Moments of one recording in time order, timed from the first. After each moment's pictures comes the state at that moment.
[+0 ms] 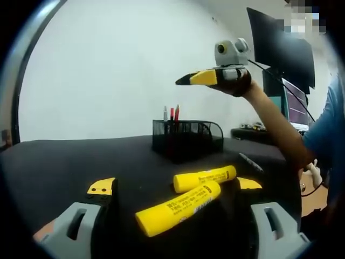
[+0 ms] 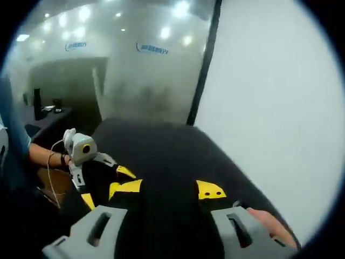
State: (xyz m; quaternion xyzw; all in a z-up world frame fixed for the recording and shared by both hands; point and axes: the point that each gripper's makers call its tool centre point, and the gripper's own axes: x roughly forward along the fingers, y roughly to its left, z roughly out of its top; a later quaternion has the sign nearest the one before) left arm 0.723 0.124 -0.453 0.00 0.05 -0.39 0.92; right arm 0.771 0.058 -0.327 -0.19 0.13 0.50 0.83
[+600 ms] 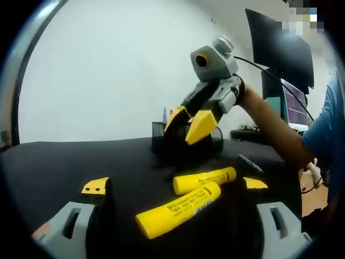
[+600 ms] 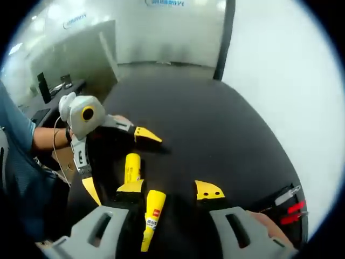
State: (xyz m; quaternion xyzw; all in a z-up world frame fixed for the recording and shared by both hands) left arm 0.724 0.124 -0.451 0.00 0.04 -0.40 0.92; right arm 0.748 0.092 -0.419 -0.25 0.29 0.53 0.76
